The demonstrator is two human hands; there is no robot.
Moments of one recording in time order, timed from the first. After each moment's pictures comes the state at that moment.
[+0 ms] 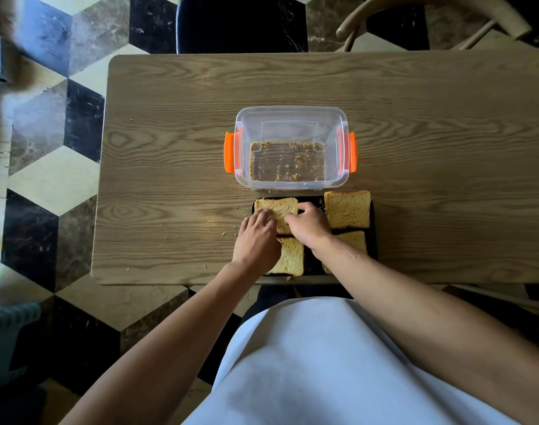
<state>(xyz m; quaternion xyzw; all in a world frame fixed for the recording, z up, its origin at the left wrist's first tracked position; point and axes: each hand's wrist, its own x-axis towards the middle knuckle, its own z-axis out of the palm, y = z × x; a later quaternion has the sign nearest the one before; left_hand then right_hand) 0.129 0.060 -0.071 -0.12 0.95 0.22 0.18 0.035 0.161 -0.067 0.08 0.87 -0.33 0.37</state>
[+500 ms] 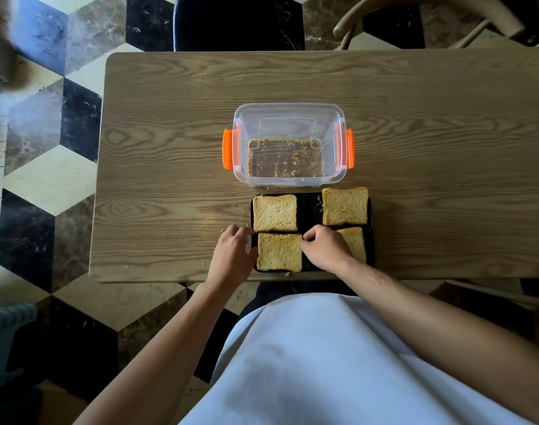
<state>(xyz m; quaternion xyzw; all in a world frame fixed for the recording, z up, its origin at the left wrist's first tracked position) 0.177 0.036 -0.073 -0.24 0.90 0.32 0.15 0.063 0.217 -0.059 0.00 0.89 -0.22 0.41</state>
